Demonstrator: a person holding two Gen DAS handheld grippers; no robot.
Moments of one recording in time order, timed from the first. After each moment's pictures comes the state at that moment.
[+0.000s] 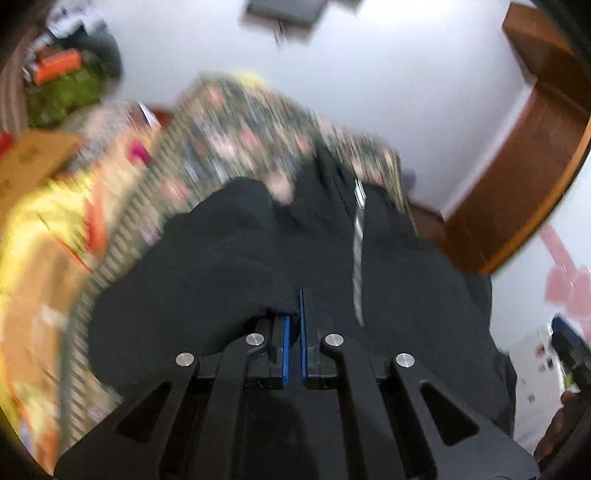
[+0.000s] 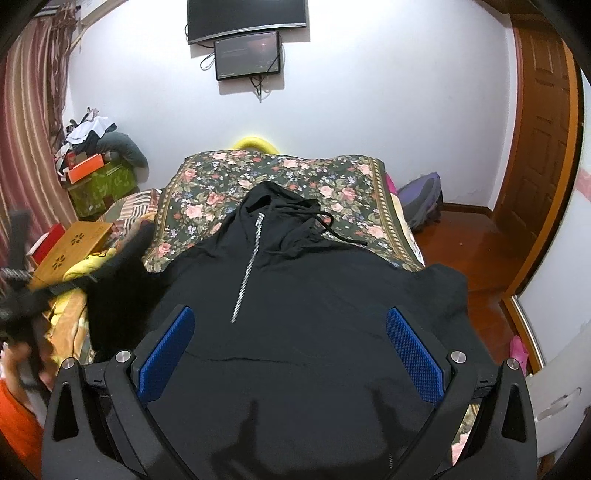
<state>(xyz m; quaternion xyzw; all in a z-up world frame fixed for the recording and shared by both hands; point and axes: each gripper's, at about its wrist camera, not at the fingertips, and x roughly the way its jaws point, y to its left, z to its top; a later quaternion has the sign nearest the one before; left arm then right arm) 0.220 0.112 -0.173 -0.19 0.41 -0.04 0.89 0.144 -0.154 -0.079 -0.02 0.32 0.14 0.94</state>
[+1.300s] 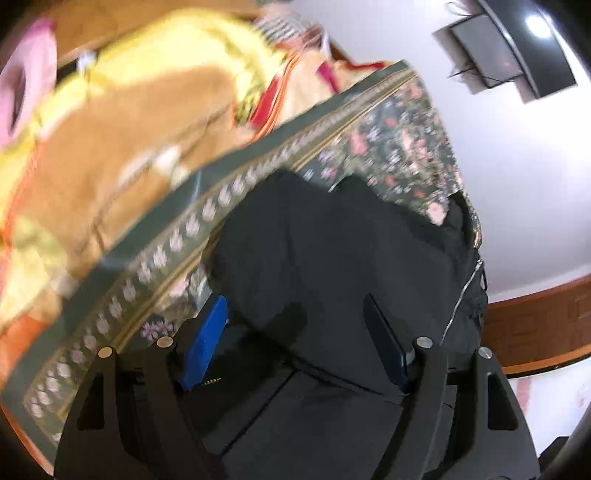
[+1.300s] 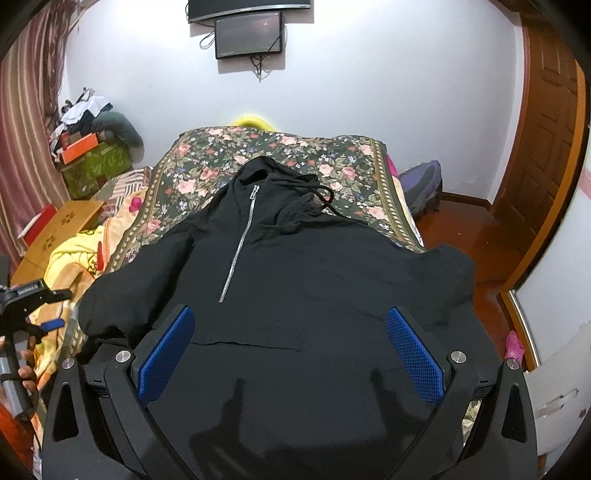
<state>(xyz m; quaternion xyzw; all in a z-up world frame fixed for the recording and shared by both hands) 0.139 0.275 -0.274 -0.47 0.42 0.12 0.76 0.156 -0.141 -0.112 -0.05 0.35 0.13 0.93</state>
